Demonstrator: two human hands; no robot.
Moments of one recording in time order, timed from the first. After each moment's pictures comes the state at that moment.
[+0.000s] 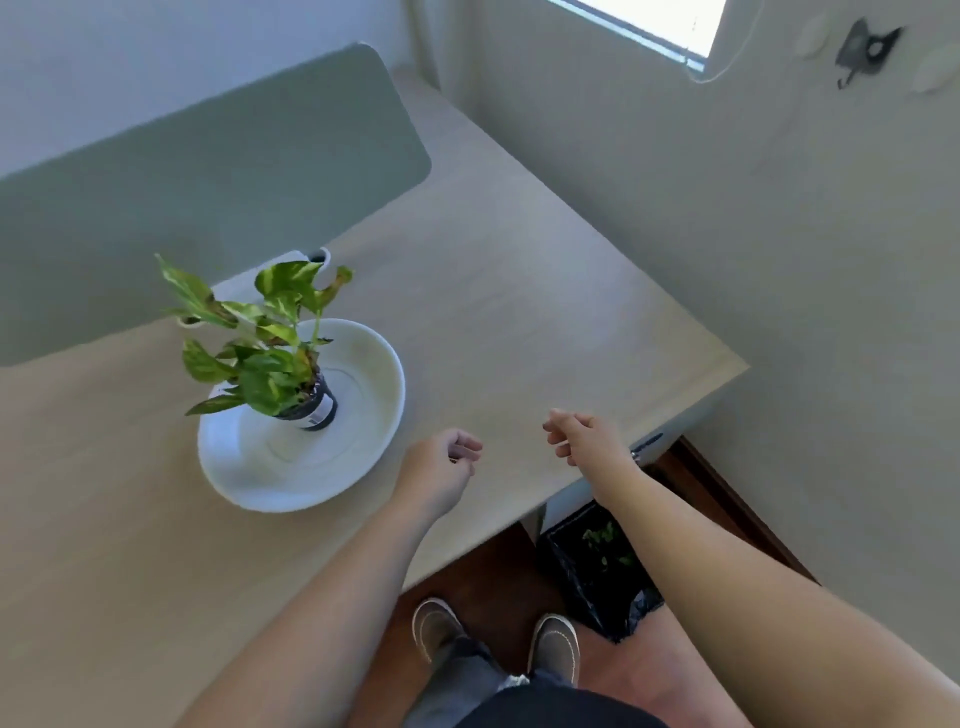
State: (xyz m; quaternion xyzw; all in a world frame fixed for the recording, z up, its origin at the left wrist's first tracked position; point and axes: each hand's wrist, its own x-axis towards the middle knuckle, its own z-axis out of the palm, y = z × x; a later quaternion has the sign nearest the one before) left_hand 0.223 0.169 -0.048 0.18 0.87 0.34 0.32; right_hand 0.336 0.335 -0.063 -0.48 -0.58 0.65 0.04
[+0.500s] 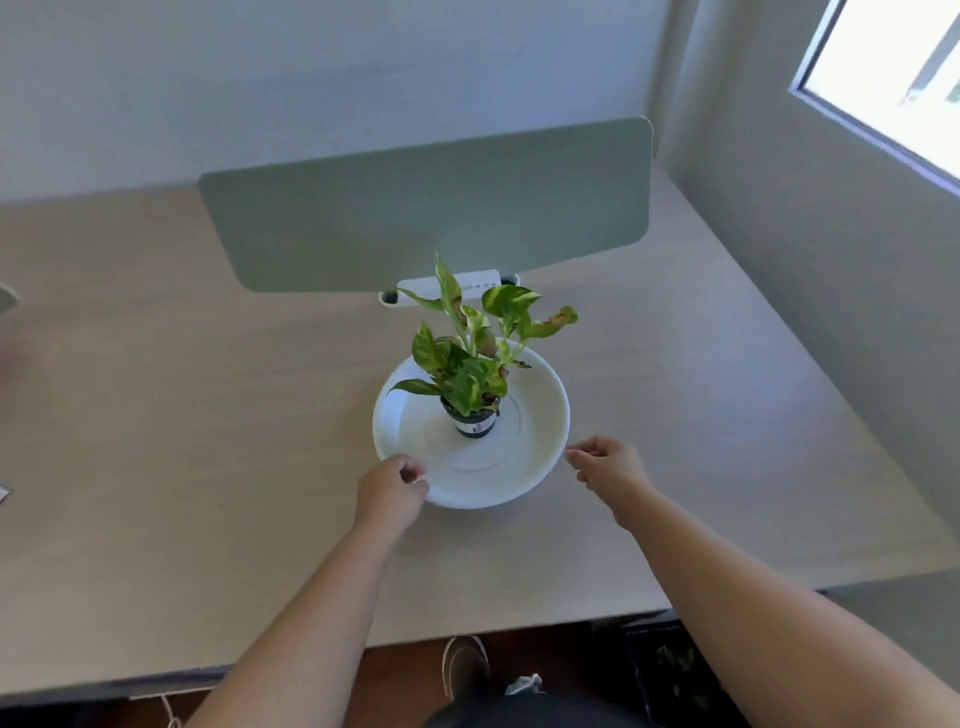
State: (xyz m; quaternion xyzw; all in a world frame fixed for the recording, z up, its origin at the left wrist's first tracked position) left_hand 0.133 -0.015 -0.044 -0.07 0.91 0.39 0.15; right_hand 0.193 0.253 -0.048 -0.36 -0.70 0.61 -0.06
